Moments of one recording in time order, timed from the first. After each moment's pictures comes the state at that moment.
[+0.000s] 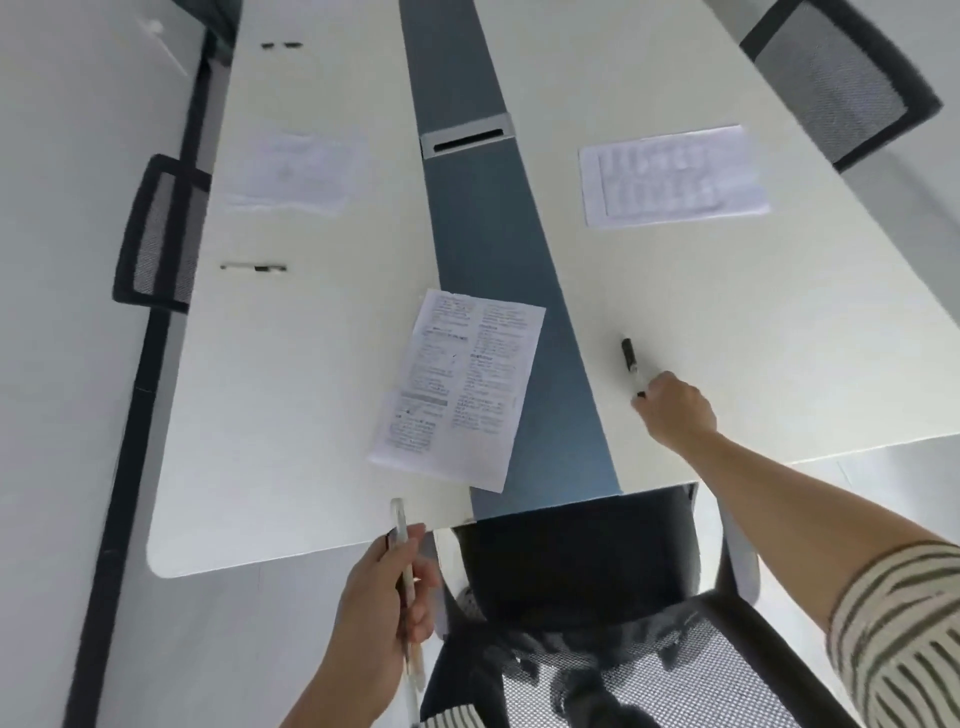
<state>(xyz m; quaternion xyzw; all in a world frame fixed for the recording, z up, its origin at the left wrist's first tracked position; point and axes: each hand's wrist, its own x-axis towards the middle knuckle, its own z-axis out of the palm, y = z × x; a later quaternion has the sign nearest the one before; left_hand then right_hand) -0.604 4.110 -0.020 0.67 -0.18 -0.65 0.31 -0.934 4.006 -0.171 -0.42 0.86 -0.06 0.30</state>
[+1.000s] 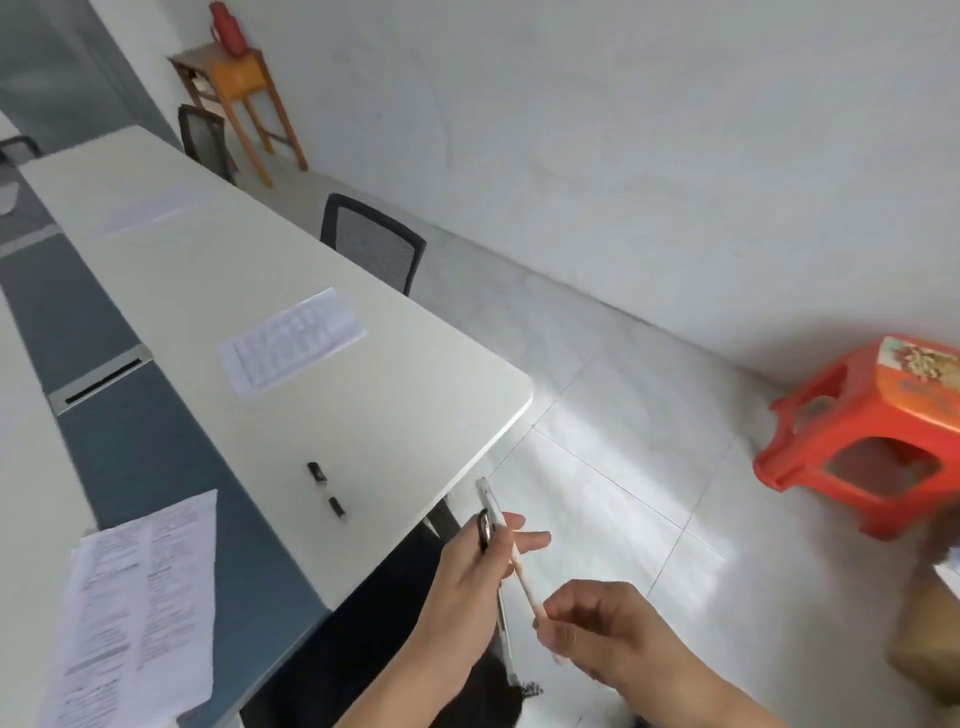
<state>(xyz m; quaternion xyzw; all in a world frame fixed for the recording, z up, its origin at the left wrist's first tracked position) -0.926 4.249 0.028 0.33 -0.65 -0.69 0.05 -1.016 4.392 0.007 -0.23 0.64 -0.52 0.51</state>
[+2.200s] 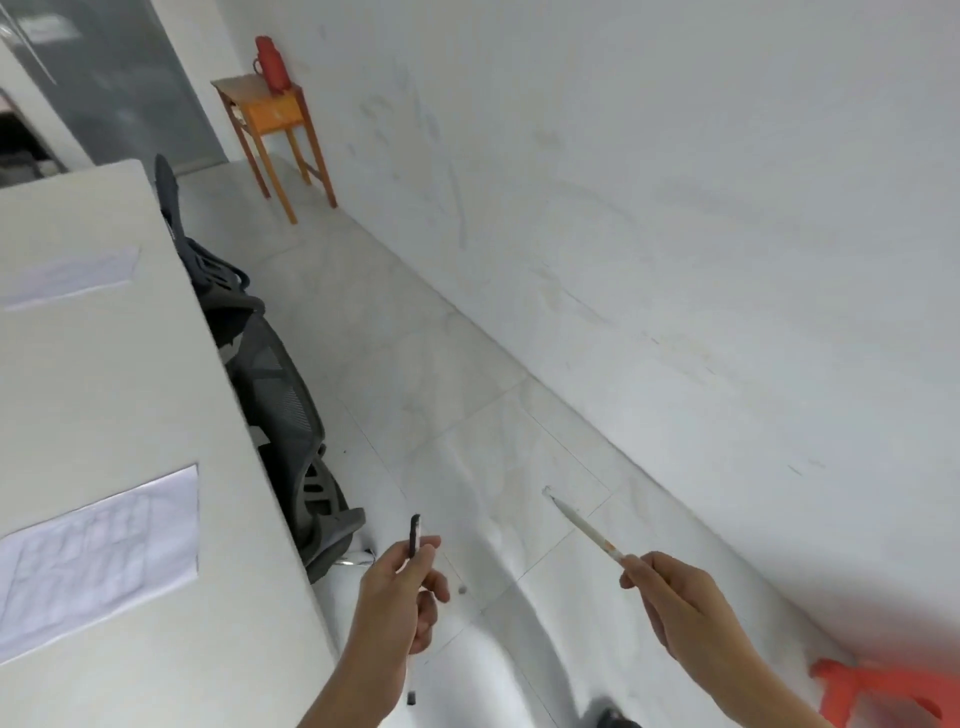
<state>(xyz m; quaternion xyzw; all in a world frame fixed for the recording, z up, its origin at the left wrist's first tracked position) -1.442 4.029 0.007 0.50 -0.47 -0.71 0.19 -1.632 4.210 0.016 -0.19 0.79 -0.46 0.37</state>
